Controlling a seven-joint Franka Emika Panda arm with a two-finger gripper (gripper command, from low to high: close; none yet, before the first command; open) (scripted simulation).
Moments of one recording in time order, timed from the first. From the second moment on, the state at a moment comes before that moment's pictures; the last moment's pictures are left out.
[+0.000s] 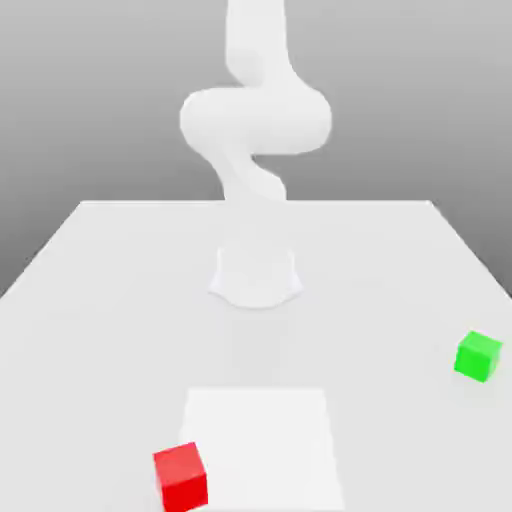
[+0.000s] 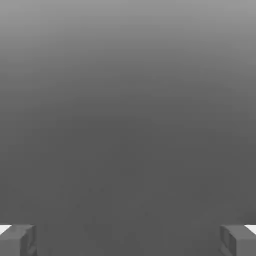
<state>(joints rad) 0.00 -0.71 -0.01 -2.31 -0.01 2.33 0.76</state>
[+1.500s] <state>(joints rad) 0.04 0.19 -0.04 -2.48 0.05 2.67 0.30</state>
